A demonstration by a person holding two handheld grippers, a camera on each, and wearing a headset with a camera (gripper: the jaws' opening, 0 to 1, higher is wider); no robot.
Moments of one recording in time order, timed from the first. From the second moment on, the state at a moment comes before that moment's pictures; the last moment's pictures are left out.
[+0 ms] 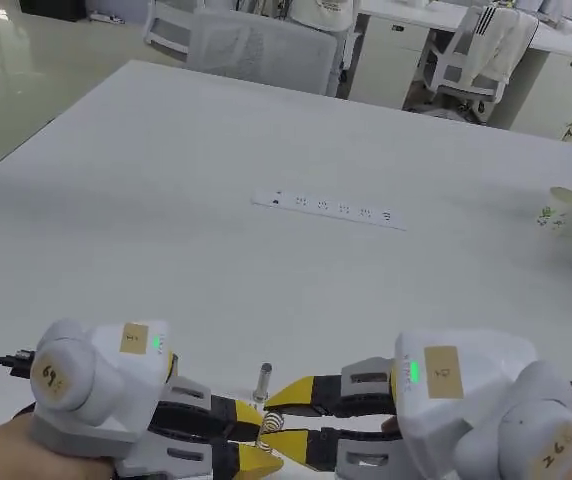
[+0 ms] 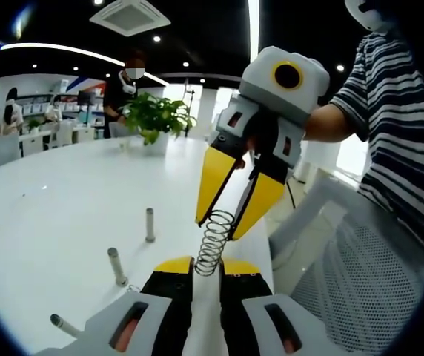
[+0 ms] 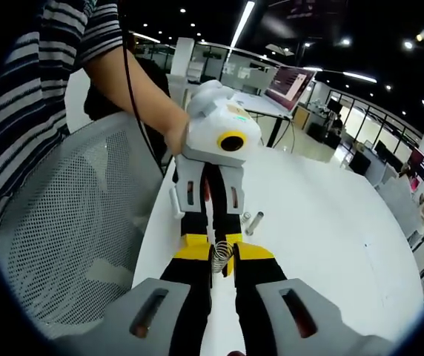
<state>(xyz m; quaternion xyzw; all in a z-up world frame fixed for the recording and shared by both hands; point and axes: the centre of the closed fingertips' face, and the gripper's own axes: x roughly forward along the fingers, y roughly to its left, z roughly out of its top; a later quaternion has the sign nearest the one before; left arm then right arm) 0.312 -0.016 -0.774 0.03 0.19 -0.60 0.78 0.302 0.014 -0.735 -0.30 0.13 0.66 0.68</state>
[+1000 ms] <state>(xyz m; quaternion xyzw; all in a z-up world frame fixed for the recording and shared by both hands) 0.307 0.035 -0.772 0.02 0.20 -0.56 0.80 0.312 0.005 -0.736 -0.30 0.13 0.64 0.70</state>
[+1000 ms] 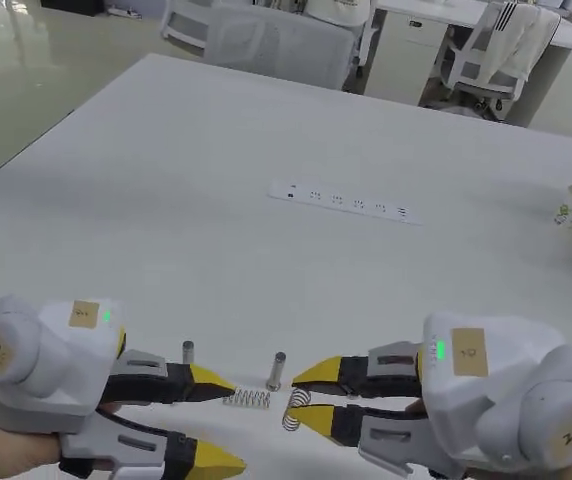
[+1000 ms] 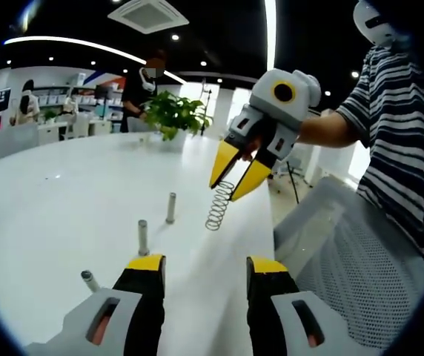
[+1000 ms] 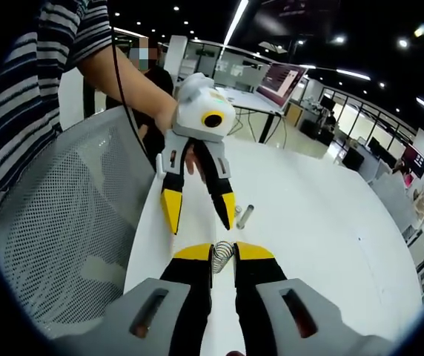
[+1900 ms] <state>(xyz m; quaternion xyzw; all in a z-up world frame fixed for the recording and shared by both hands) 0.318 0.107 -0.778 0.01 0.22 -0.47 0.85 0.322 -0.009 -0.741 -0.30 0.14 0.62 0.71</state>
